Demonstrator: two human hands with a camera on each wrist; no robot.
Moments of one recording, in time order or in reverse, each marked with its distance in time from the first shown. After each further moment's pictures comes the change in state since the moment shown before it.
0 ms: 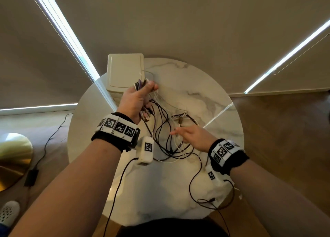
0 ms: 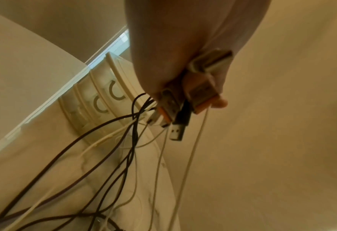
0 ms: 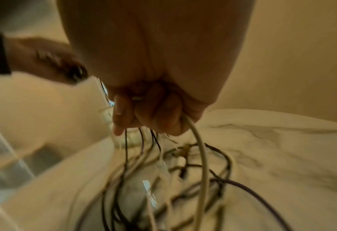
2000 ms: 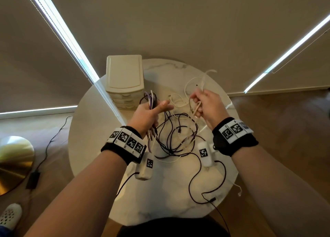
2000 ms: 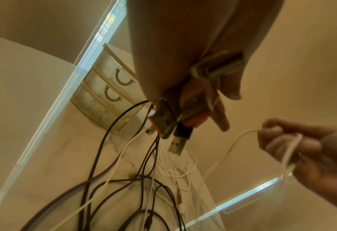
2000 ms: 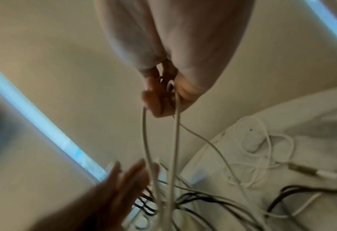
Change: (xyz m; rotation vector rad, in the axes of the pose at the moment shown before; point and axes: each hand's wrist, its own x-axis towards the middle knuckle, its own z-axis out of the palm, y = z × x) left_hand -0.020 -0.039 0.011 0.384 -0.106 -0.053; right_hand 0.008 -0.047 -0.058 0.637 0.556 0.020
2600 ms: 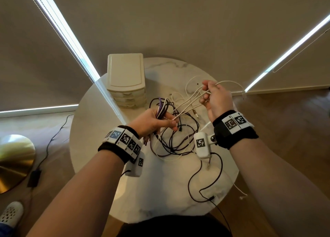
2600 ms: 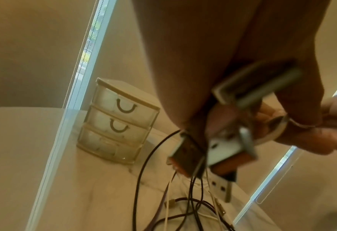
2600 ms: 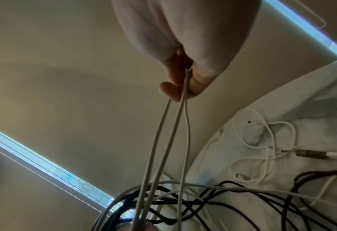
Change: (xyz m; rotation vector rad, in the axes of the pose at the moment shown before) left_hand -0.007 -0.001 -0.010 0.282 -0.357 -0.074; right_hand 0.011 -0.013 0.003 0.403 0.305 0.081
